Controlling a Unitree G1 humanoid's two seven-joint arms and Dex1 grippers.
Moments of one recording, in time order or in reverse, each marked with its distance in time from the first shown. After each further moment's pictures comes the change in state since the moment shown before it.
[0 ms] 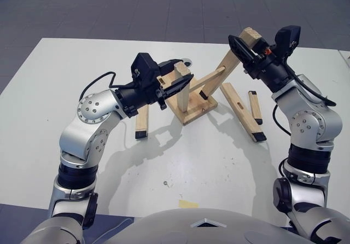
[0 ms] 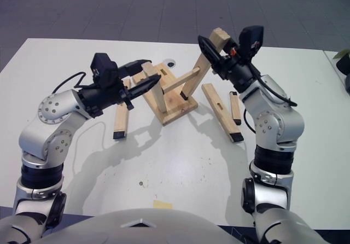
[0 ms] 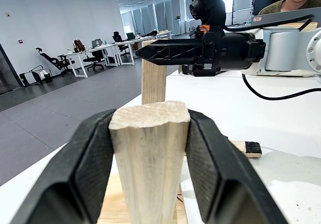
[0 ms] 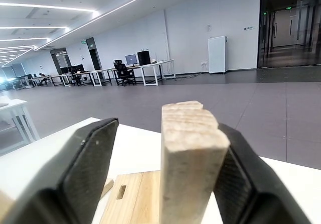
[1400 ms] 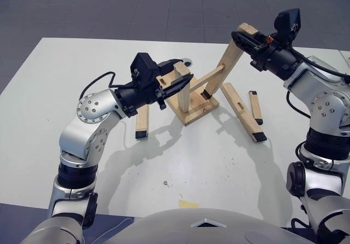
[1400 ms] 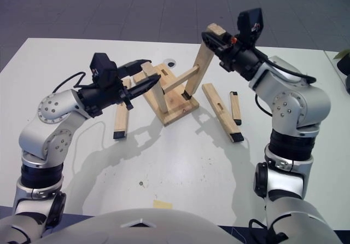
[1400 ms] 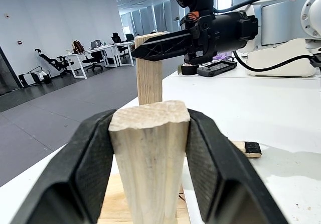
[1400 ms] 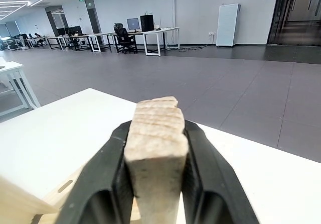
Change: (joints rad) left arm 0.000 0.001 0.000 0.010 -0.002 -0.012 -0.013; right arm -0.159 -0.122 -0.003 0.004 0.051 0.301 -0.027
